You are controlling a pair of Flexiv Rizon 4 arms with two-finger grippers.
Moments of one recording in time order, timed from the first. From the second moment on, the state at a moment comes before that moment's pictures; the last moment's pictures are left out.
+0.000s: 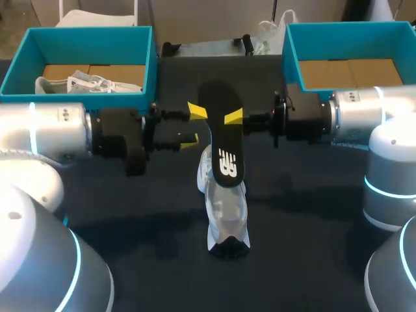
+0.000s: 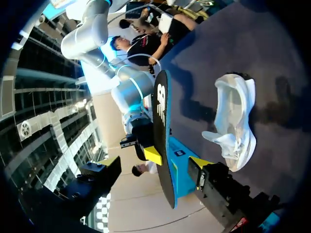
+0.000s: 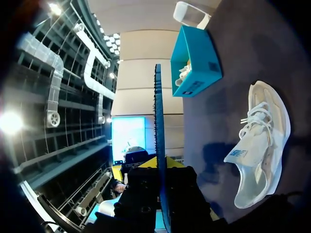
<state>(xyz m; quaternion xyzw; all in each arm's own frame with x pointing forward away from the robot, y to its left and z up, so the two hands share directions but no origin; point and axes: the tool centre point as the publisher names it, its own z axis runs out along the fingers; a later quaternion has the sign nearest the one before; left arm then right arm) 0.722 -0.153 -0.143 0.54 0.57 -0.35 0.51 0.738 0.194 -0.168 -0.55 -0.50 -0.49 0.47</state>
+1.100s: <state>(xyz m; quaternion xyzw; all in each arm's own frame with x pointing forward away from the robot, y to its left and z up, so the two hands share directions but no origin) 0.778 -0.113 -0.091 0.60 0.64 -0.25 0.41 0.739 0.192 -0.183 -0.54 -0.49 -0.49 0.47</state>
